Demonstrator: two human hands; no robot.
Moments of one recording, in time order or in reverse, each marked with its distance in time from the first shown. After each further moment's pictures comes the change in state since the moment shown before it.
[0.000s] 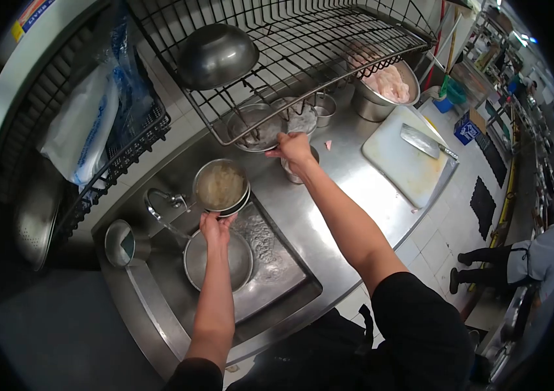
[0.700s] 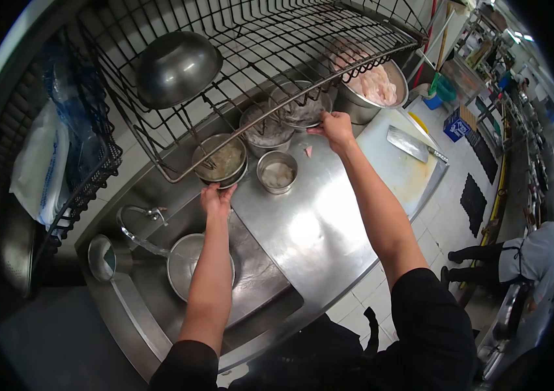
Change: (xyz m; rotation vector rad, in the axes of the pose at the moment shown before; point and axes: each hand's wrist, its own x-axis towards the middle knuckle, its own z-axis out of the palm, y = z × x) left_hand 0.076 -0.064 0.094 -0.143 -0.124 -0.088; right_hand 0.062 -0.078 -0.145 -0.146 0.125 -0.145
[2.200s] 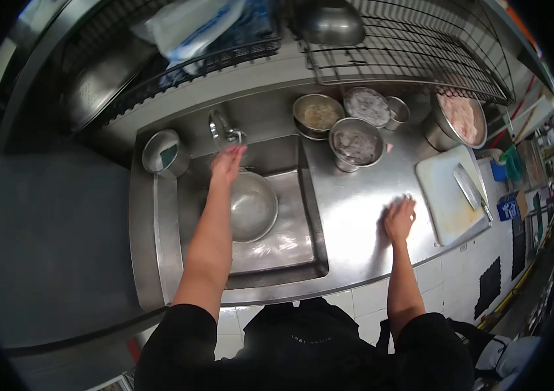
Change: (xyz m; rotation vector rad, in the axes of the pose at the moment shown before) left_hand -0.081 0.154 -0.133 -0.081 0.119 0.174; right_hand -0.186 0.149 -0.104 -1.492 0.042 -0.389
